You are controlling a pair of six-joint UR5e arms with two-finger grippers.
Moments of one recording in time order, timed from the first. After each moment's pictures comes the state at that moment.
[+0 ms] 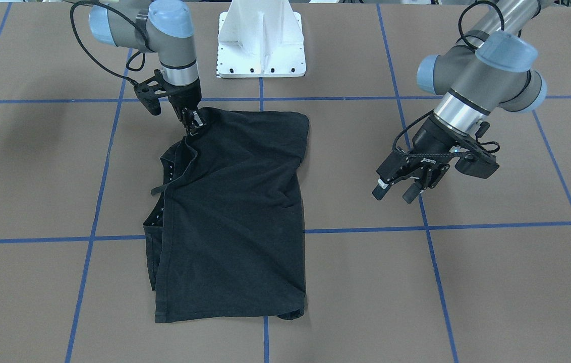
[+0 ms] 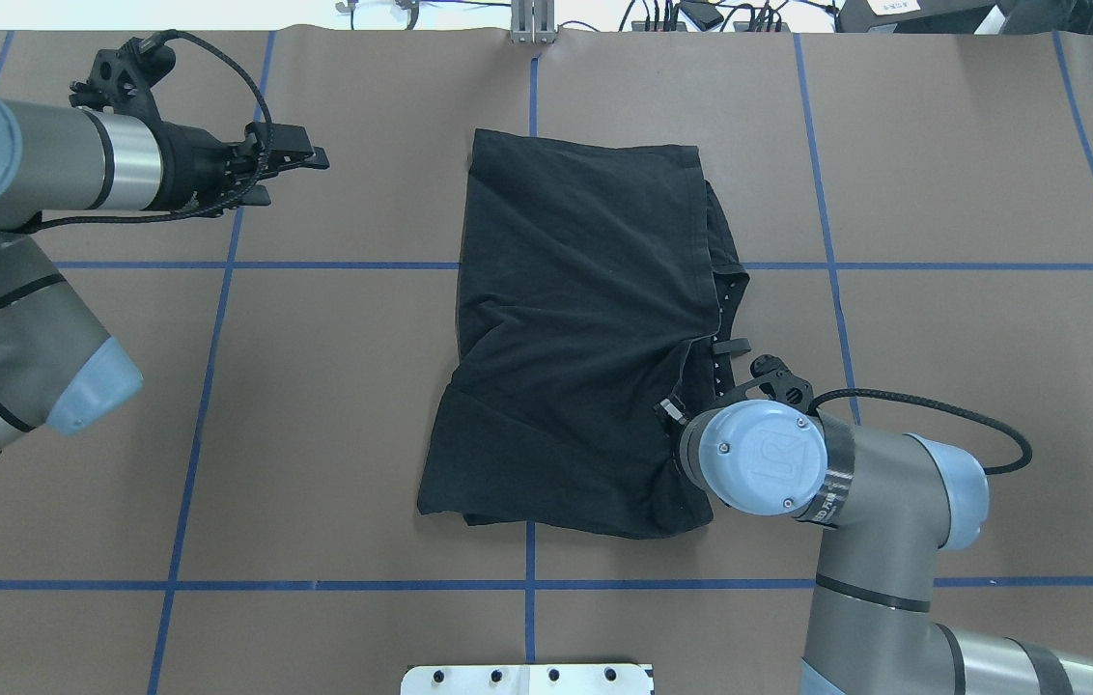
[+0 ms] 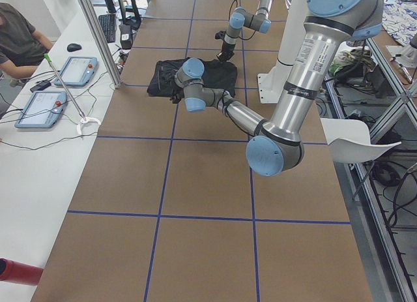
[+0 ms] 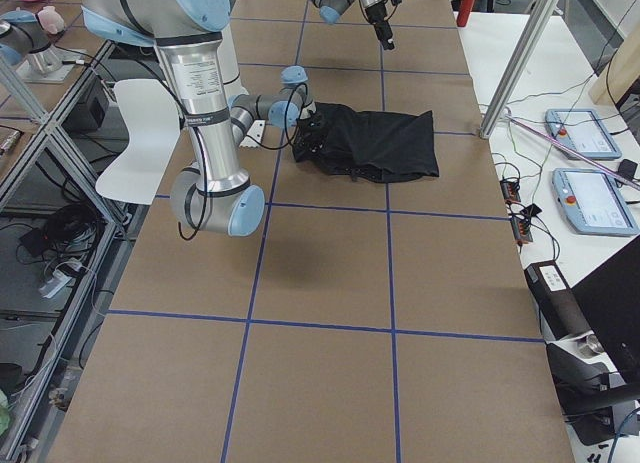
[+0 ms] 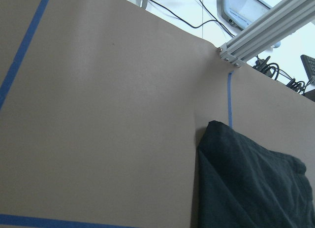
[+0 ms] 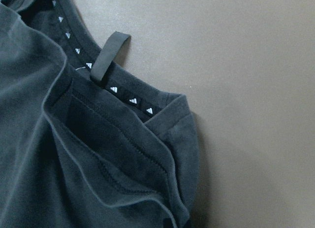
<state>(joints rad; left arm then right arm) -0.83 -1.94 -1.69 -2.44 -1.86 -1.54 0.33 -1.21 1.93 -1.53 1.56 2.28</state>
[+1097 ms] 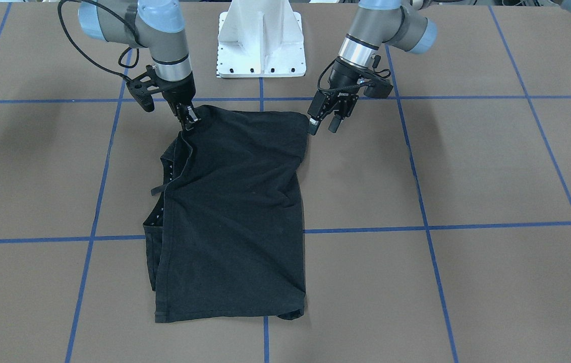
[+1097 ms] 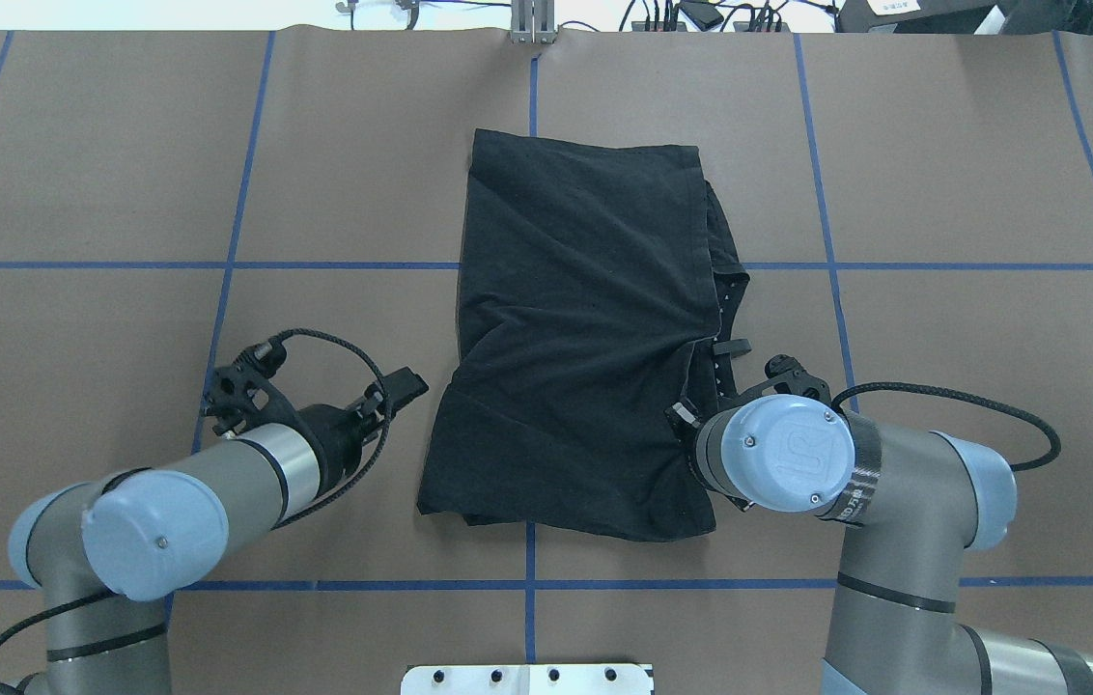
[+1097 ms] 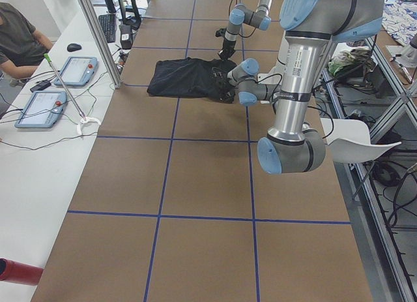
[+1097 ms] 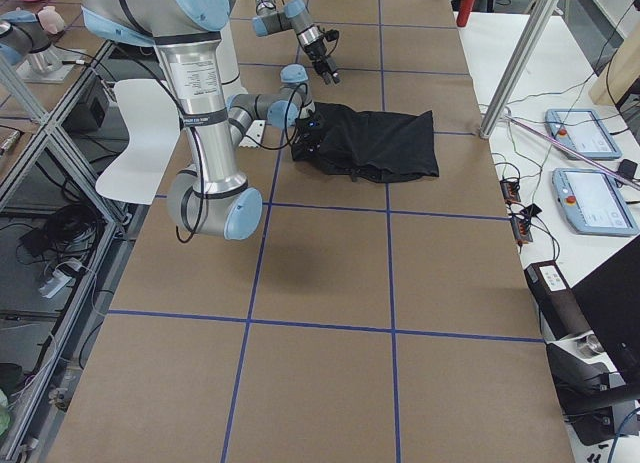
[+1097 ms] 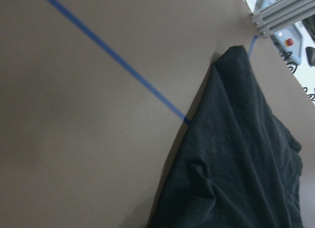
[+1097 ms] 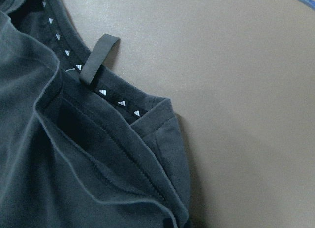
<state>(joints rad) -0.24 -1.83 -1.91 -2.19 -1.26 -2.00 0.33 -1.24 1.96 -1.53 1.60 2.27</state>
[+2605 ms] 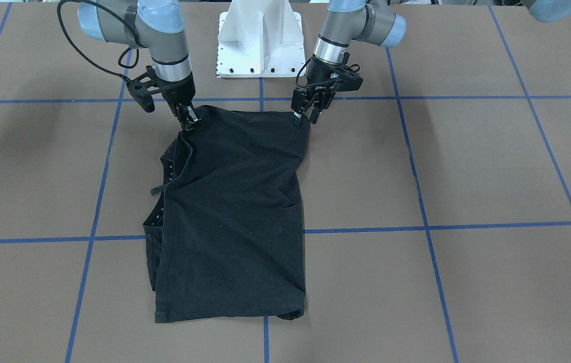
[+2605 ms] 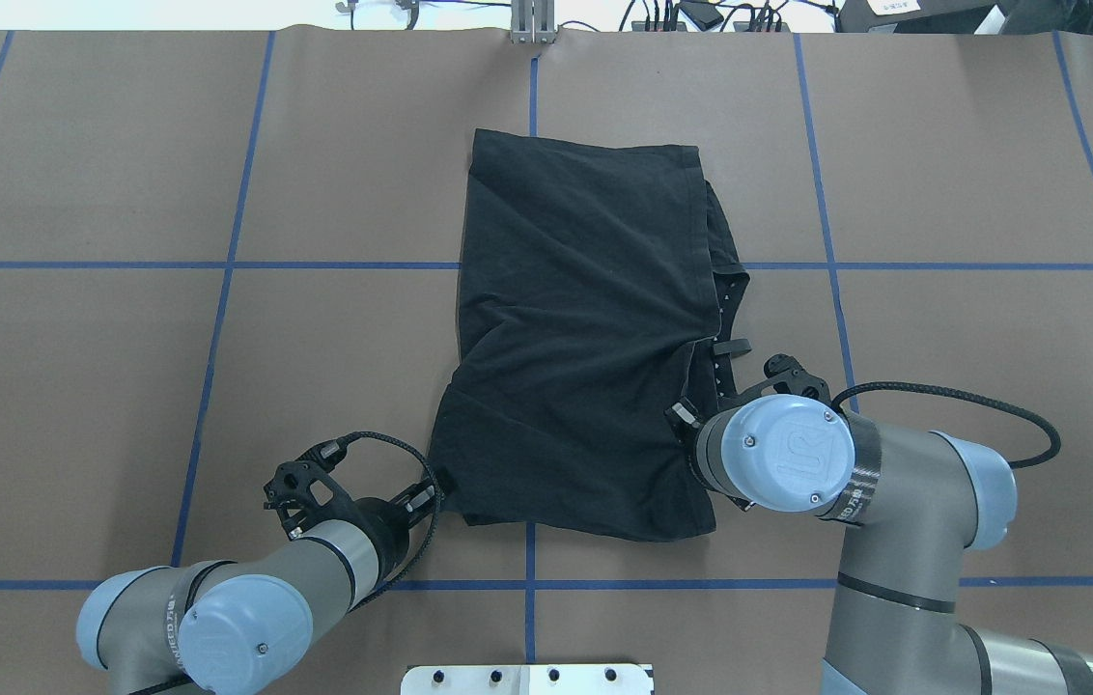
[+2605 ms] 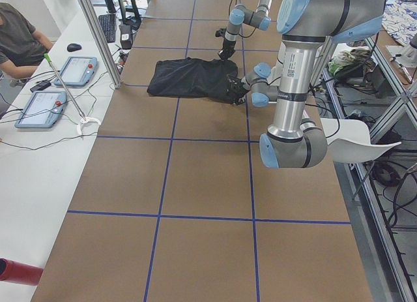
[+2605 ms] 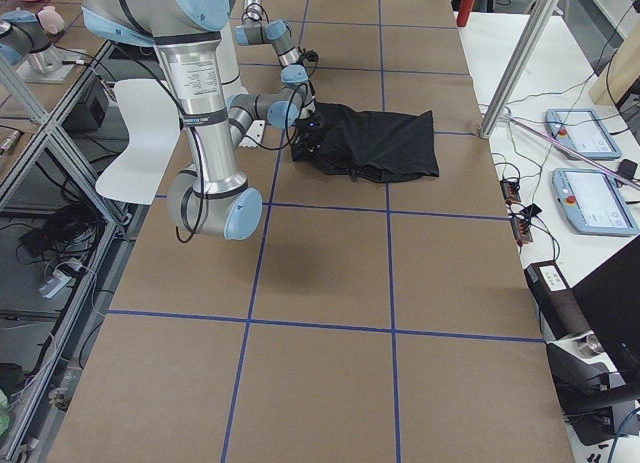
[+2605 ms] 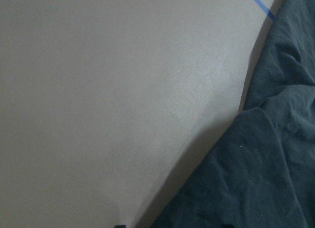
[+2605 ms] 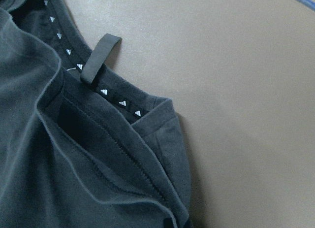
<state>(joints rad) -0.12 -1.88 -1.83 -2.13 -1.19 -2.04 0.33 -1.24 1.96 -1.53 1.60 2.25</state>
